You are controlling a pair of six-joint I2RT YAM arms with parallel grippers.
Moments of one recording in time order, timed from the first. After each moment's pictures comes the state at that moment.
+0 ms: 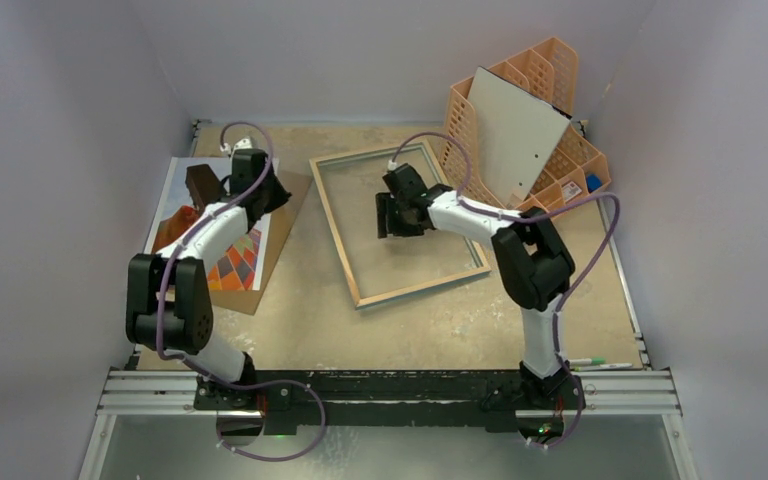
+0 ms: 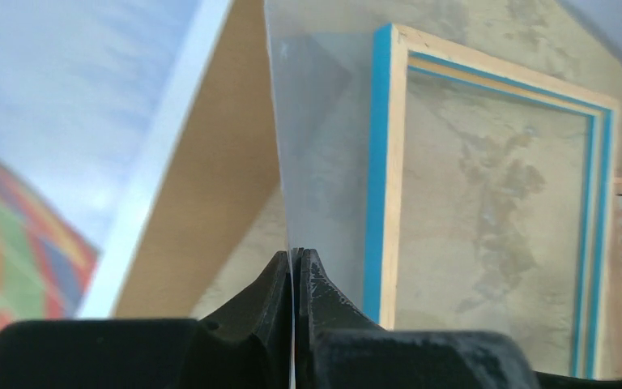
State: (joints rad) left arm -0.11 1.58 1.00 -0.06 -0.05 -0.65; right arm 0.66 2.04 1.47 -0.42 0.03 0.52
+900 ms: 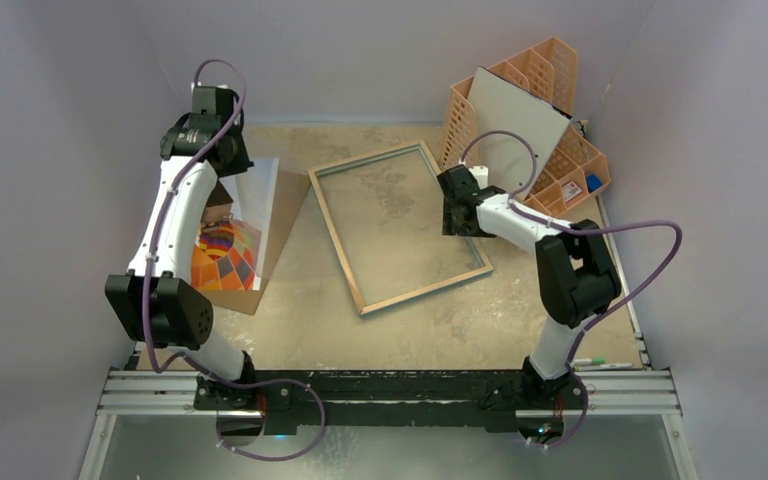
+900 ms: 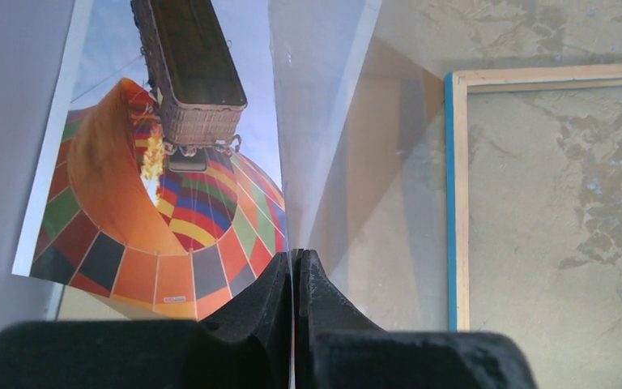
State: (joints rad) left arm -0.05 1.59 1.68 -0.92 -0.25 -0.27; right arm 0.45 1.79 1.21 -0.56 0.46 0.47
